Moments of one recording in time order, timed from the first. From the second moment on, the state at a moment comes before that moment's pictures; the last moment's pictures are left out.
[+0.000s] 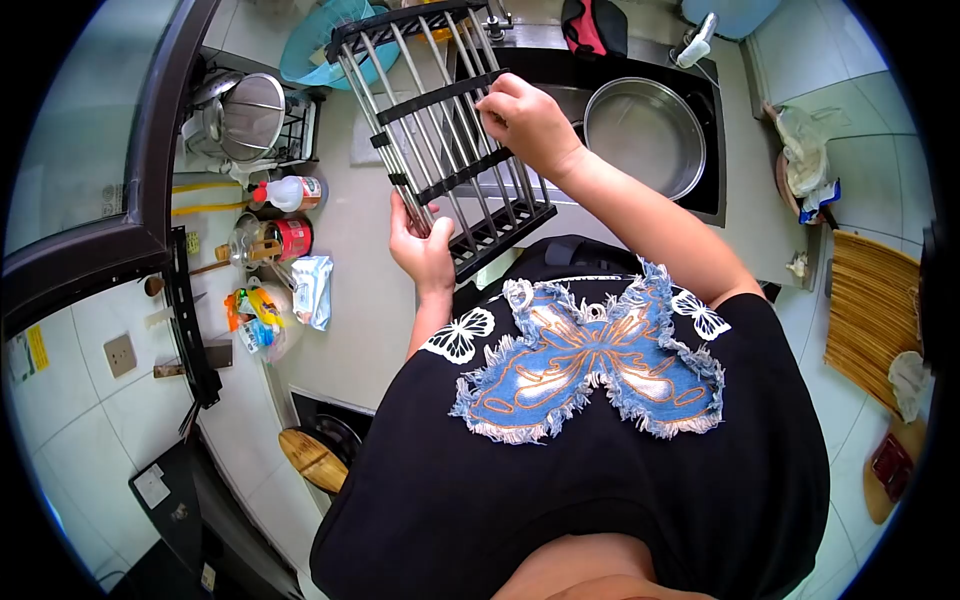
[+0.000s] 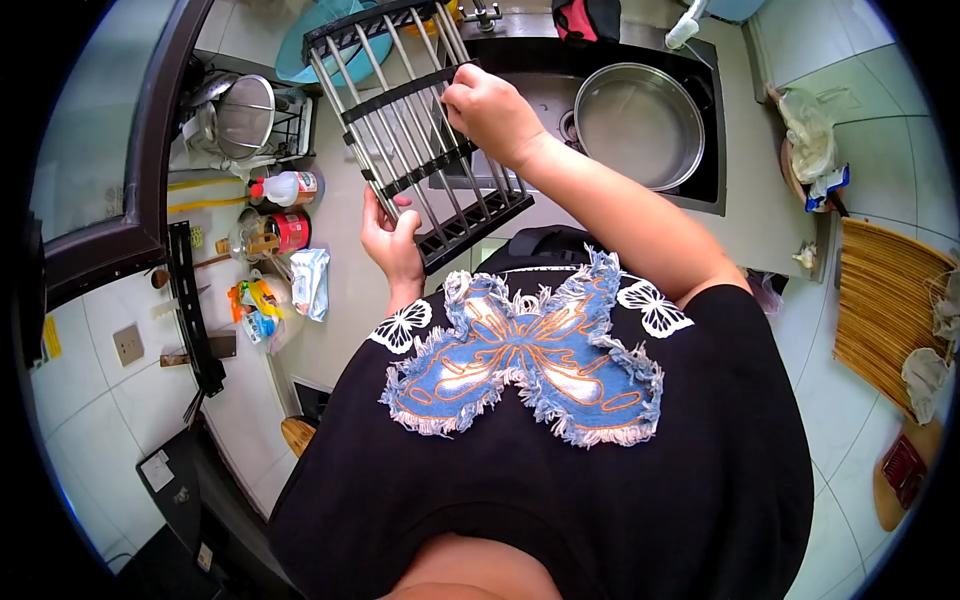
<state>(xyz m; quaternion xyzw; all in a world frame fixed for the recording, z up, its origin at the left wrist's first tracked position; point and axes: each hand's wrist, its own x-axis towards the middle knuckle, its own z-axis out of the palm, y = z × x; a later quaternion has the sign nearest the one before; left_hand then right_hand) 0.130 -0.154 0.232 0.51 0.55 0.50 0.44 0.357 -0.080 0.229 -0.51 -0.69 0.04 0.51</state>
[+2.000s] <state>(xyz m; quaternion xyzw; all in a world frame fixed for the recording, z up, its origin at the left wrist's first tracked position) 0.144 -0.166 0.234 0.50 0.53 0.54 0.43 0.360 -0.088 0.234 -0.57 -0.52 0.20 0.60</state>
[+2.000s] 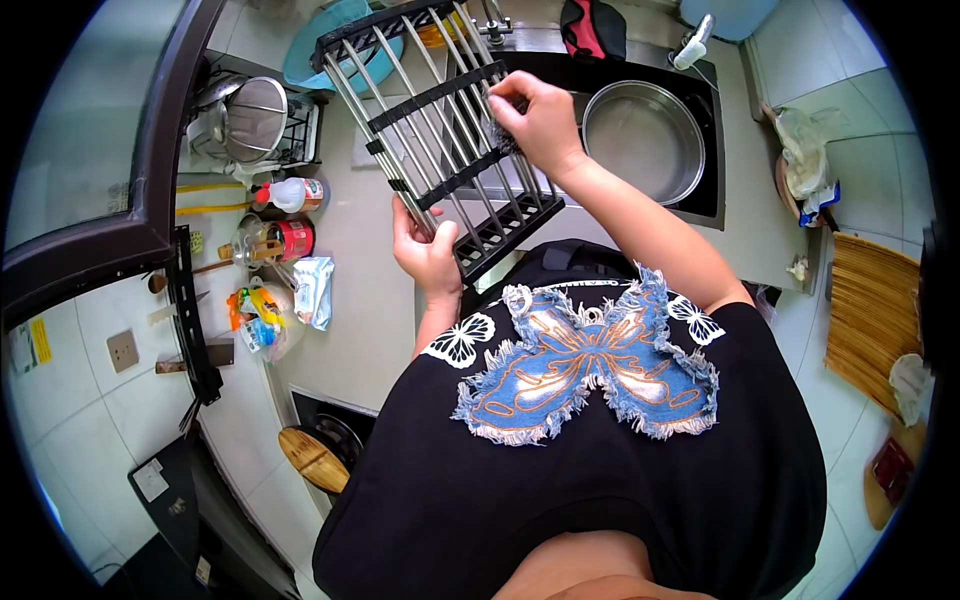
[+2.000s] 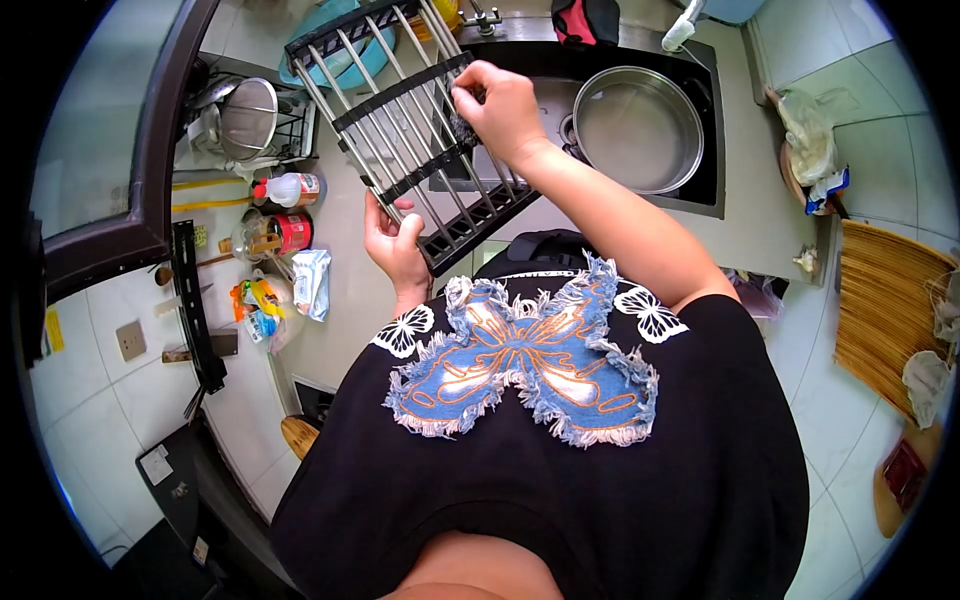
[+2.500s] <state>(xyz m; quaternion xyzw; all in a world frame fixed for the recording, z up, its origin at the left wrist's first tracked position) 0.142 -0.154 0.235 0.50 0.50 0.56 0.43 0.368 -0.089 0.245 -0.54 -0.53 0.29 0.58</state>
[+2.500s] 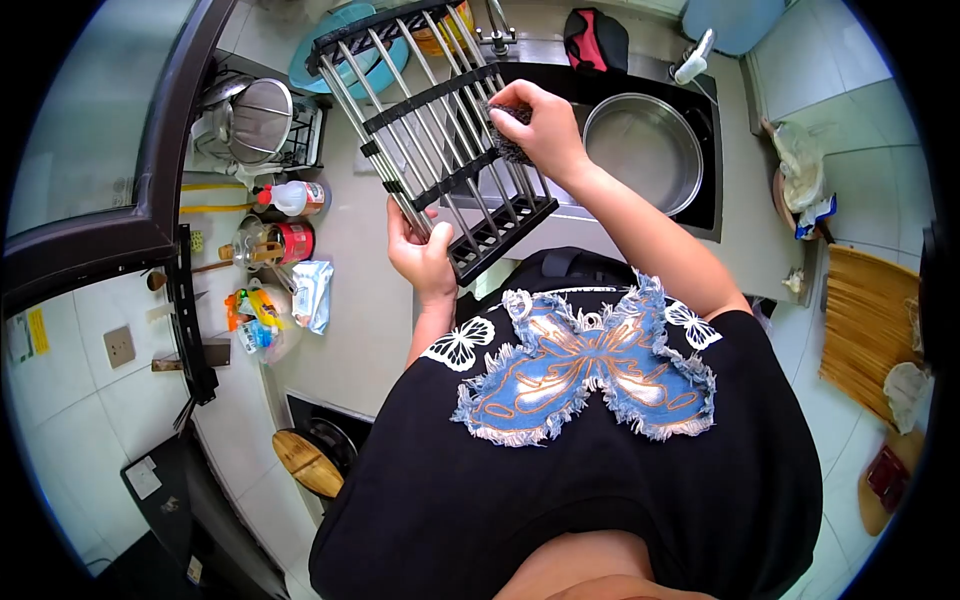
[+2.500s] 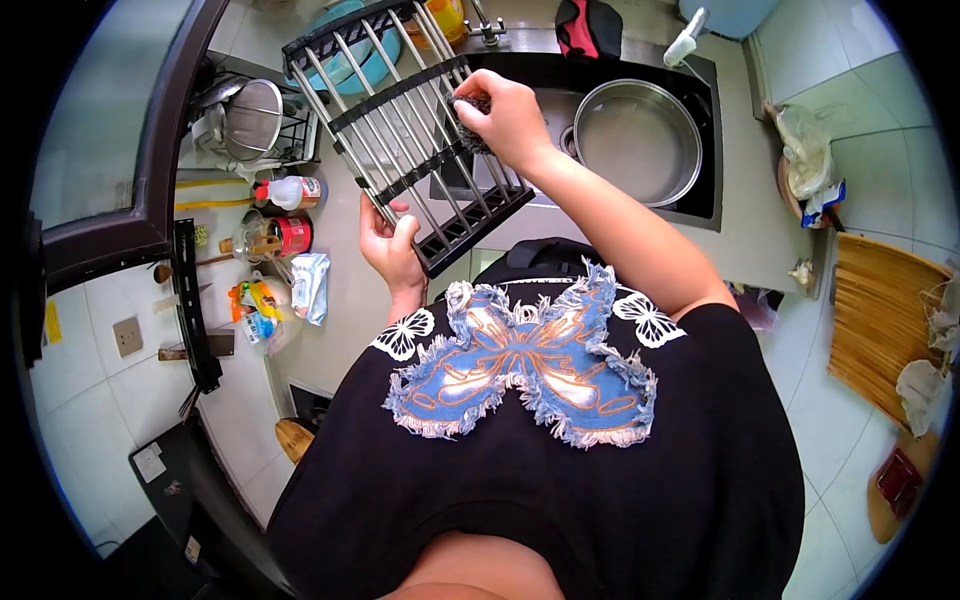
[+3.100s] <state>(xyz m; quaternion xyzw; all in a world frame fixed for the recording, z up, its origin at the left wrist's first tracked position) 0.118 -0.128 0.221 0.49 0.51 0.56 0.44 0.587 0.043 0.289 -0.48 -0.33 0.47 0.67</state>
